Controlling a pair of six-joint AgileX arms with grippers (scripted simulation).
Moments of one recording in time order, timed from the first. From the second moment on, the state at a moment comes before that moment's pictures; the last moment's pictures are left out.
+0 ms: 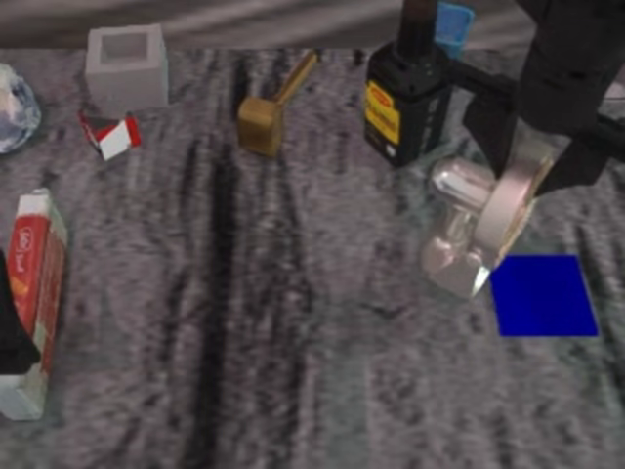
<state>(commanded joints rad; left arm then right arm) 0.00 0.00 0.00 0.00 0.00 0.00 0.43 1.93 1.82 -1.38 0.04 1.04</state>
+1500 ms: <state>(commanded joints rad) 0.00 0.00 0.00 0.00 0.00 0.00 0.27 1.84 1.54 -1.28 0.01 1.86</state>
